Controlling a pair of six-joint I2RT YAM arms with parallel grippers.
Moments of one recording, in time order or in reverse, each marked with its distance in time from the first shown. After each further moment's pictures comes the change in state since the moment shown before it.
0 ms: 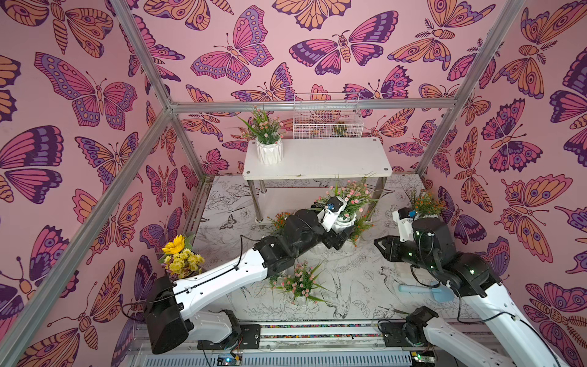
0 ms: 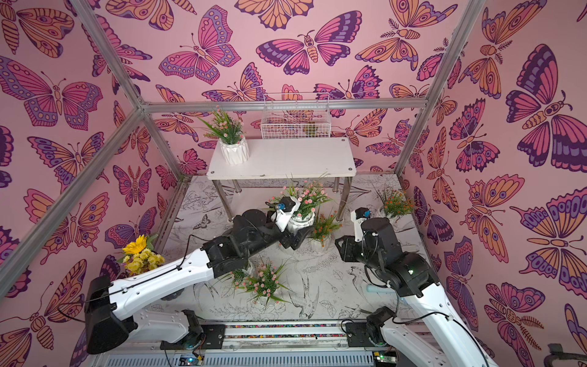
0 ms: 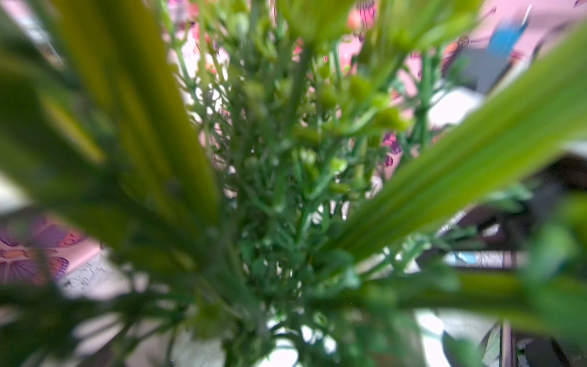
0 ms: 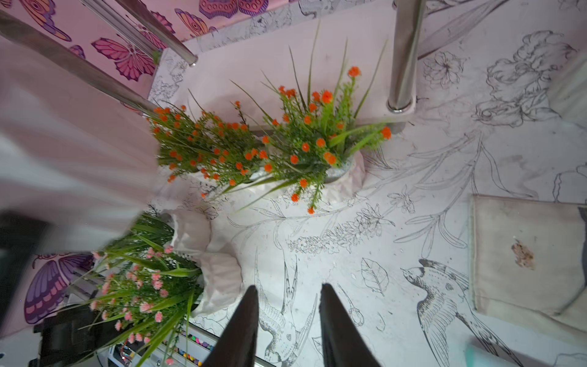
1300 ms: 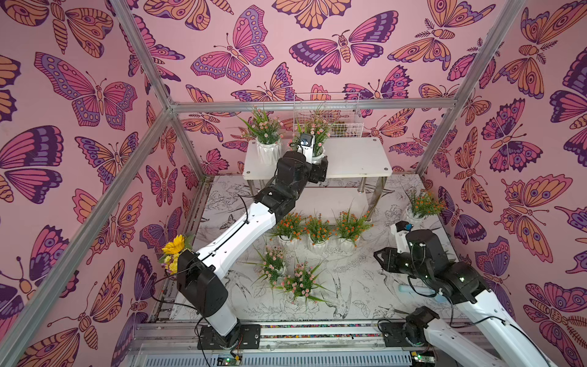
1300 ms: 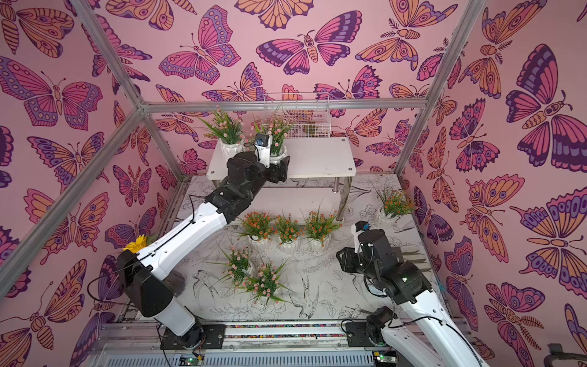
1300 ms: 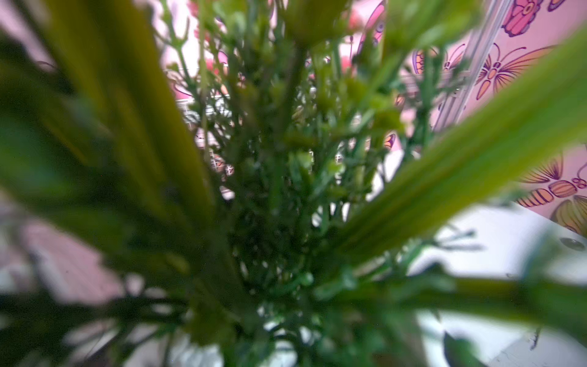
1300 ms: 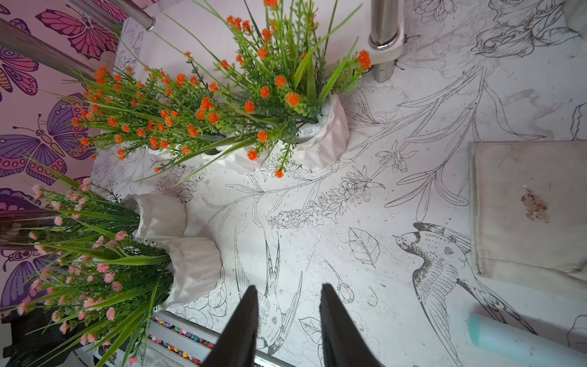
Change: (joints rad) left arm 0.322 0.347 0.494 -0.053 -0.199 -0.072; right arm -0.001 -0.069 -0.151 0.018 -0.006 0.042
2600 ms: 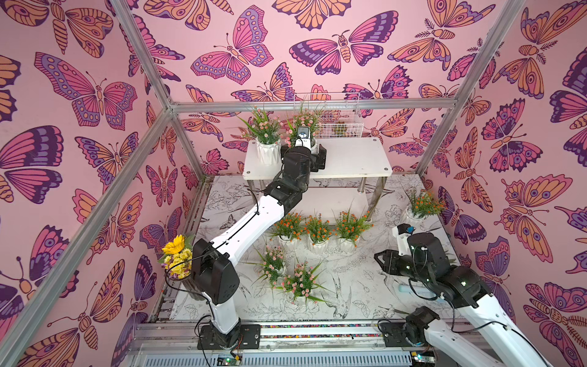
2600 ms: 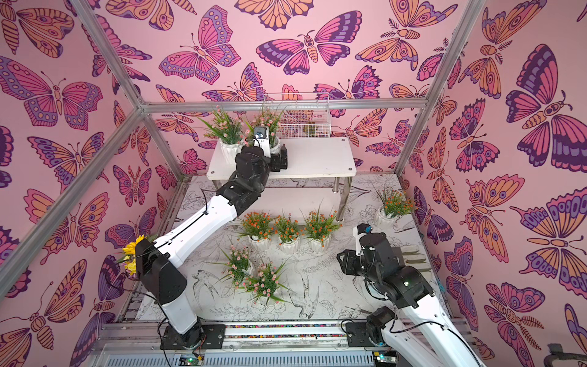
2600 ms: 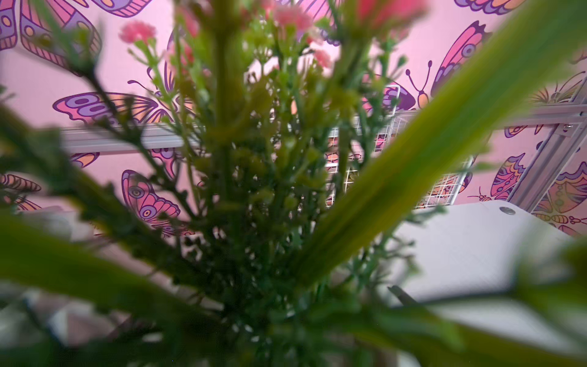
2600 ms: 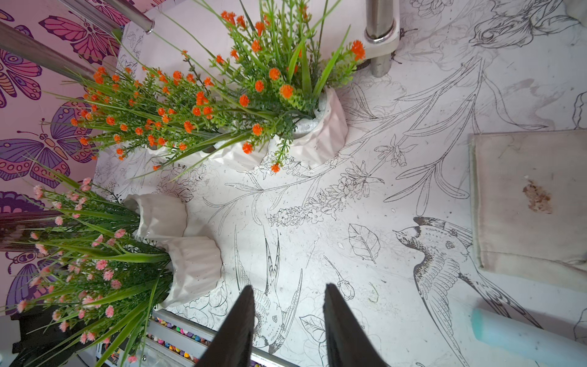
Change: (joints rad) left arm 0.007 0.108 0.101 0.068 -0.181 0.000; right arm 0.000 -0.034 -0.030 0.001 0.000 0.019
